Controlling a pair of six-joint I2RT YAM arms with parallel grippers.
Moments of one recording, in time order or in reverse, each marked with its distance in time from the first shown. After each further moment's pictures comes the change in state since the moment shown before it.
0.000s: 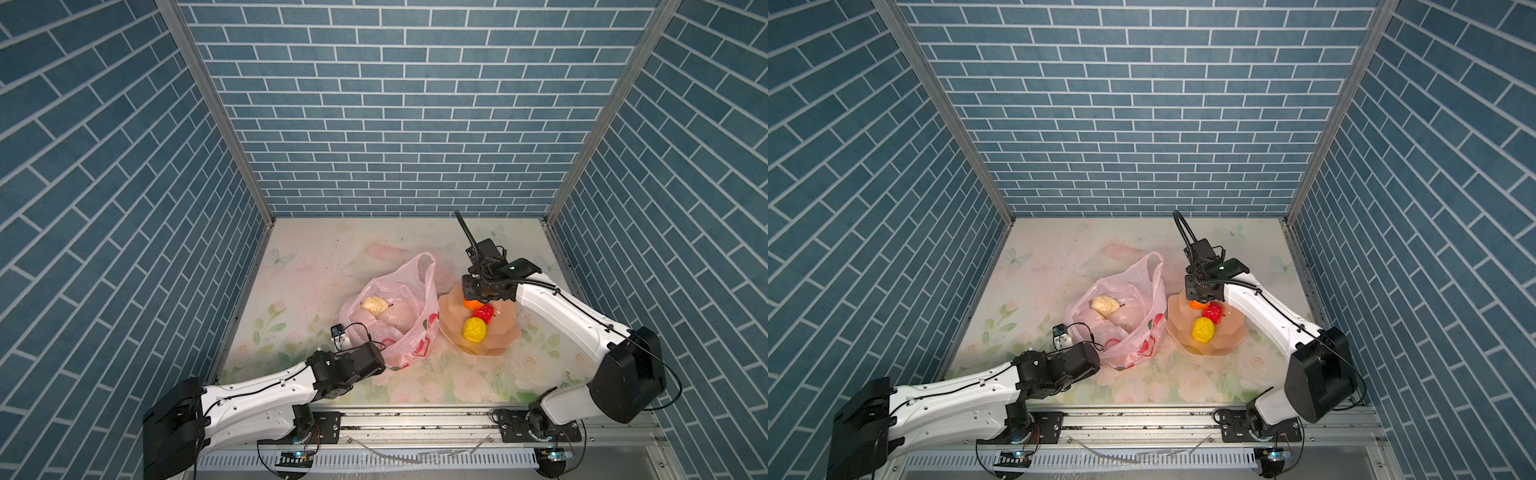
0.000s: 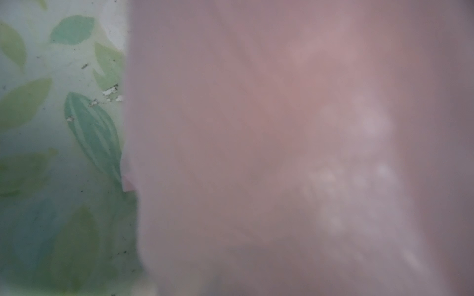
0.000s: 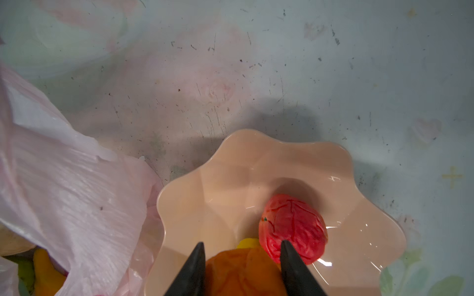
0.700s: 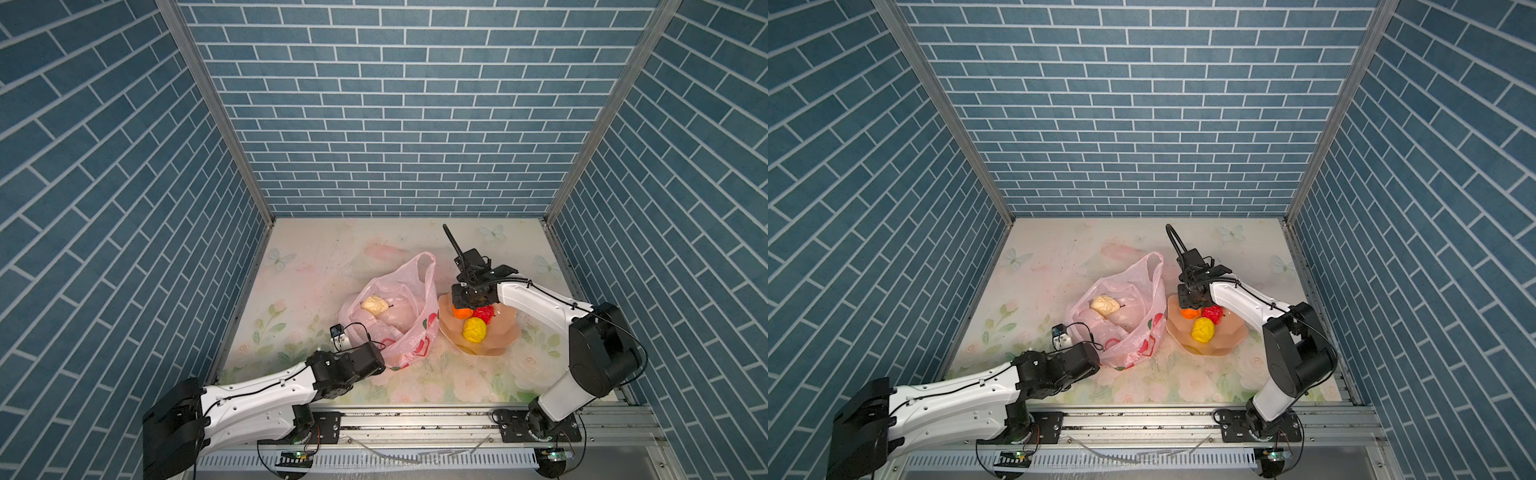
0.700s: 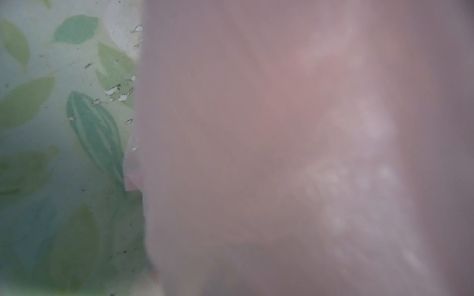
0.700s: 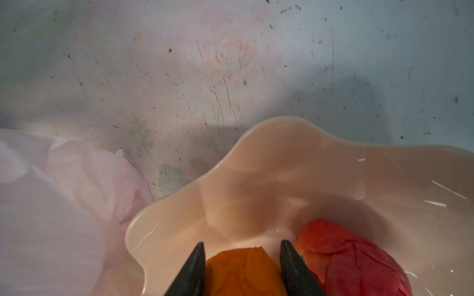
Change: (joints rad) left arm 0.000 0.010 0.000 0.000 -0.003 -0.013; right arm 0.000 0.137 -0.092 0.151 -0.075 0.001
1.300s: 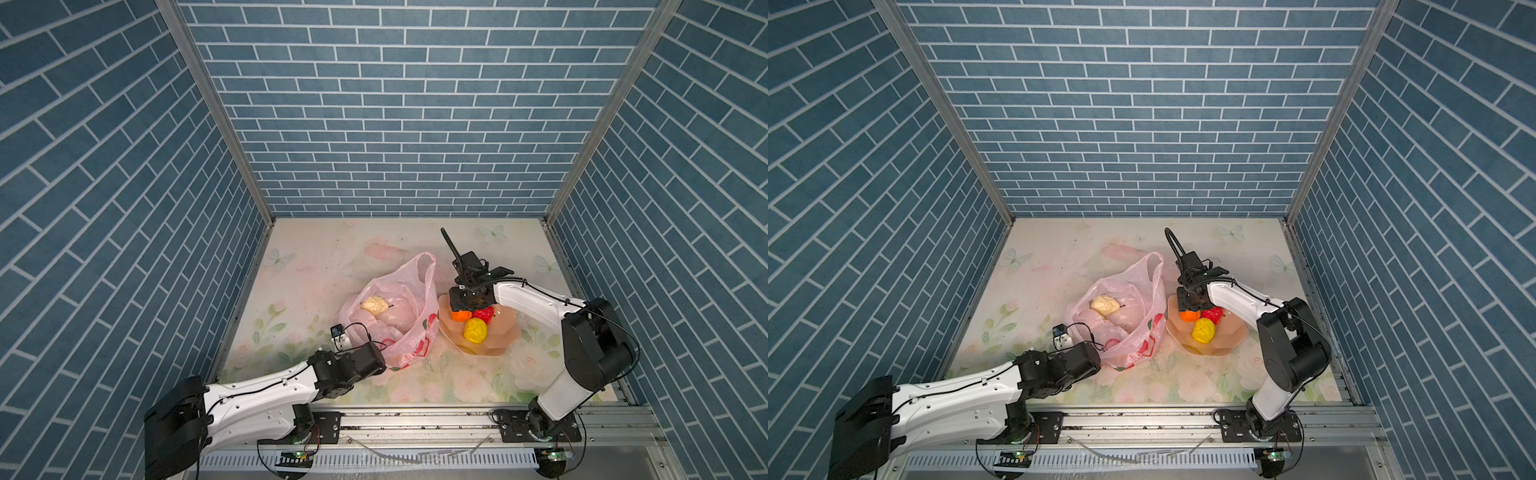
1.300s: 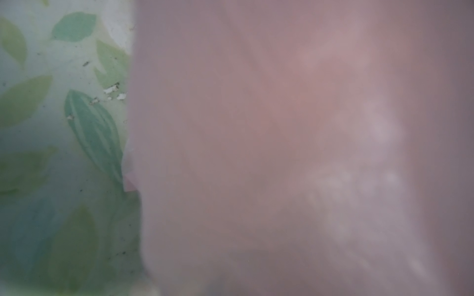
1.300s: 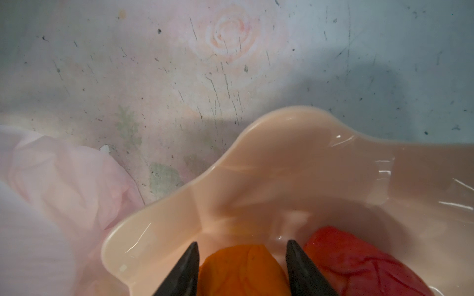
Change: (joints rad) left arm 0.000 0.013 0.000 0.008 0.001 0.000; right arm 0.000 0.031 -0.013 0.021 -0.011 0.003
